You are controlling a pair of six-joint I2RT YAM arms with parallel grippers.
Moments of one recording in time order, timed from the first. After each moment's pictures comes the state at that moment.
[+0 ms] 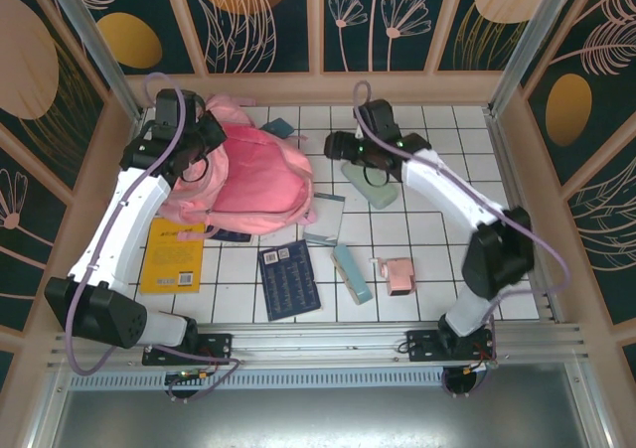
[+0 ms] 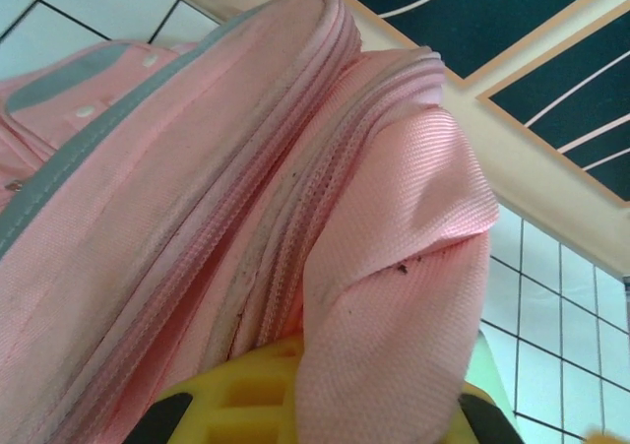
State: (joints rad) left arm -0.22 1.40 1.47 -0.70 -0.03 -0.75; right arm 0.57 1.63 1.44 -0.54 -0.04 0.54
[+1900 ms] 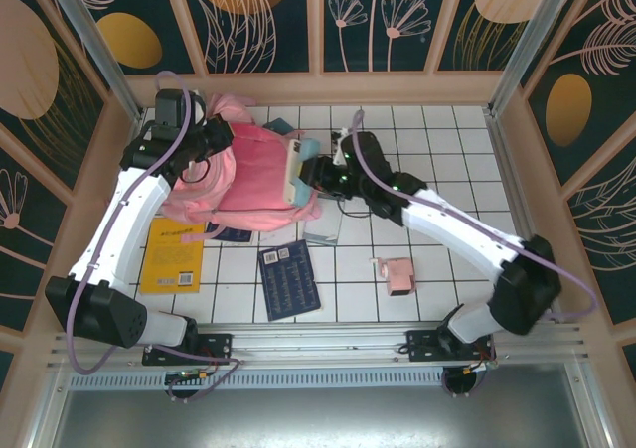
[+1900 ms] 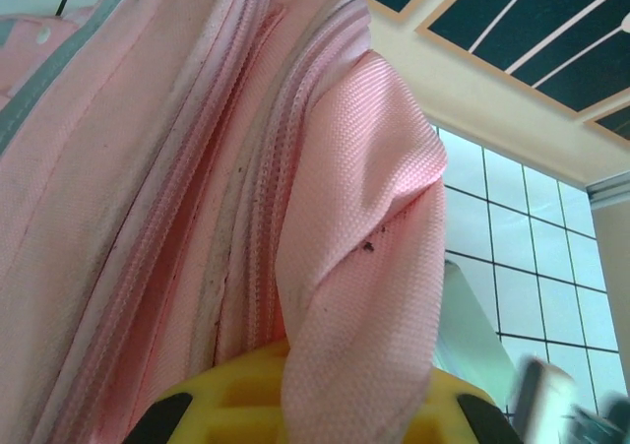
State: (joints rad) left arm -0.22 1.40 1.47 -0.70 0.12 -0.59; right arm 0.76 1.52 1.23 -0.16 -0.23 0.95
